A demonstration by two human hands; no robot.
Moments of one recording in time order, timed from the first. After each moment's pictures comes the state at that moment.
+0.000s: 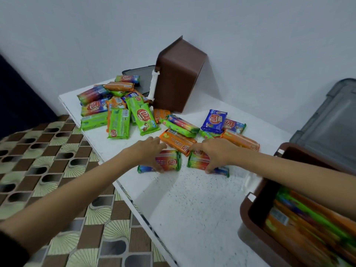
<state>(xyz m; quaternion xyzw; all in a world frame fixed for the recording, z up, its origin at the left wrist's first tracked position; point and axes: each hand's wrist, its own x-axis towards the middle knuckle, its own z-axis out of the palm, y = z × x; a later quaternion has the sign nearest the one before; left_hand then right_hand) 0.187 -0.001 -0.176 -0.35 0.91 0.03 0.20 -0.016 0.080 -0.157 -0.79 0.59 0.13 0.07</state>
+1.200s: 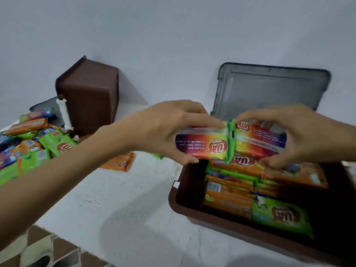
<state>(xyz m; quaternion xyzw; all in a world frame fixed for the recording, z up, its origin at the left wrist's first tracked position) 0.046 0.121 -0.022 0.16 0.98 0.04 -0.08 -0.103 0.328 -0.020 -0.60 0.79 -0.11 0.11</state>
